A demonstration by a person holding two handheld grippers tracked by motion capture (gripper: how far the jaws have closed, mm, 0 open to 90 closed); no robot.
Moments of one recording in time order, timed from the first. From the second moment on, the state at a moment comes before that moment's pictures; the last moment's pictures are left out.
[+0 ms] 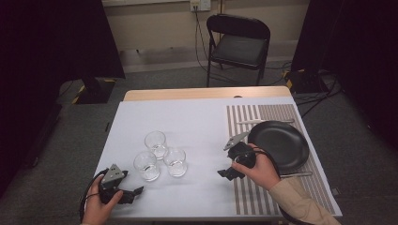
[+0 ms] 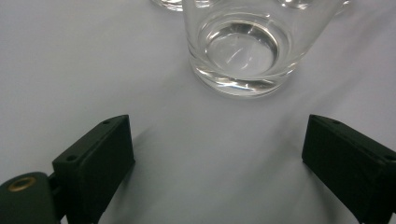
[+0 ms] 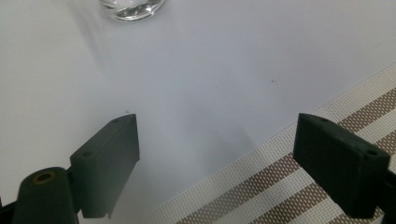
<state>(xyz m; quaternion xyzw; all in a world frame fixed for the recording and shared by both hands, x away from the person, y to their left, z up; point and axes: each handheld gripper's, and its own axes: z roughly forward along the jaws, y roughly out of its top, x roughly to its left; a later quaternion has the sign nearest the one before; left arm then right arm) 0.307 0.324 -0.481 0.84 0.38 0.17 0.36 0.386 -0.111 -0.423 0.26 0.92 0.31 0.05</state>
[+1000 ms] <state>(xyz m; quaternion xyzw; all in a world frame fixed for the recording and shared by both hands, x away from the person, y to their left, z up) 0.307 0.324 -0.481 0.84 0.38 0.17 0.36 0.394 -0.092 -0.413 0.24 0.92 0.30 0.05</state>
